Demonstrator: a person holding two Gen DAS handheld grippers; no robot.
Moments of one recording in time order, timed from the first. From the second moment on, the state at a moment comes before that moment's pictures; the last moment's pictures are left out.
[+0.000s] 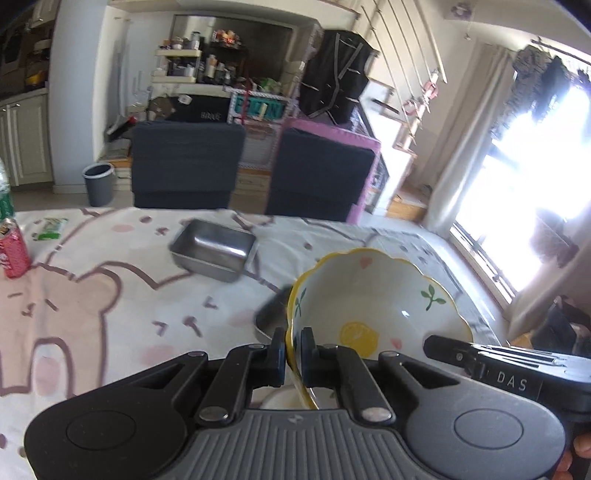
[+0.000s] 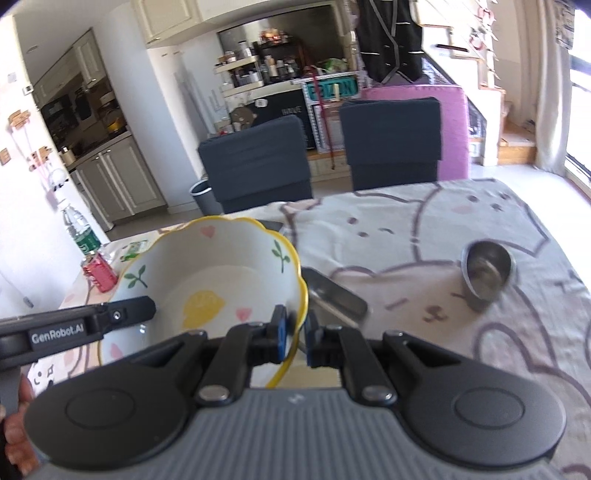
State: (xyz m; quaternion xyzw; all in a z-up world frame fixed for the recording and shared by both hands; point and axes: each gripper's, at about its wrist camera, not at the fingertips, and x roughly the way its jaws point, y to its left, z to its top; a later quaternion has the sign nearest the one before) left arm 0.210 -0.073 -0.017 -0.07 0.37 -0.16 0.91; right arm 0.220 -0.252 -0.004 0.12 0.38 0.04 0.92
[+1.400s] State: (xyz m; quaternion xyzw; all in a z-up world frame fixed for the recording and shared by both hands) left arm 0.218 -0.109 -0.114 0.05 0.52 -0.18 0.83; right arm 0.238 -0.248 -0.102 0.03 0.58 0.02 0.82
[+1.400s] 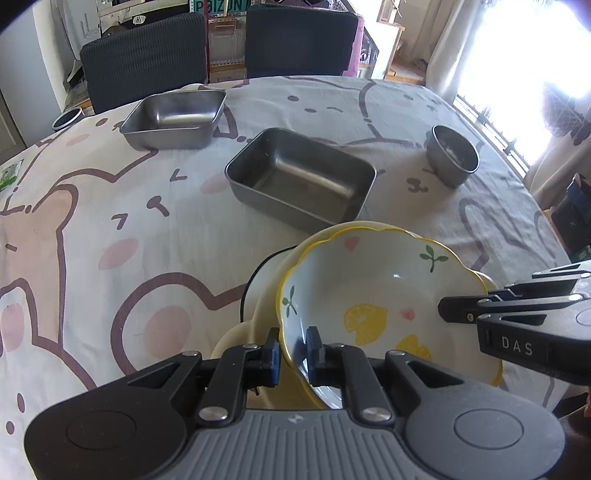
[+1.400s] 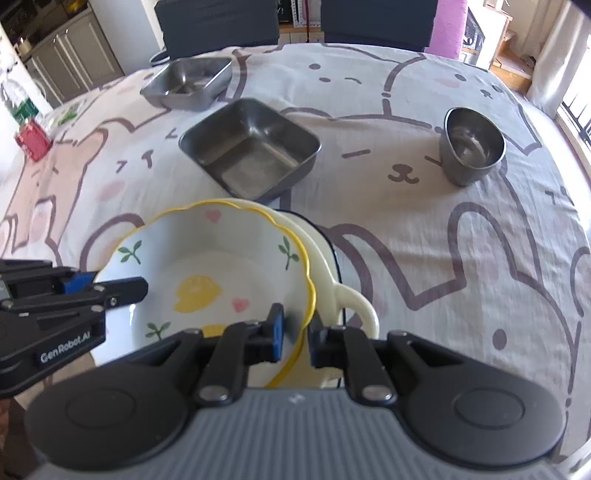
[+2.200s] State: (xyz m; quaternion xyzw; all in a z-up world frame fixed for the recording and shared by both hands) left arm 0.221 -0.116 -0.122 0.08 0.53 -0.18 0.83; right arm 0.244 -0.242 -0.114 0.00 0.60 0.02 0.80
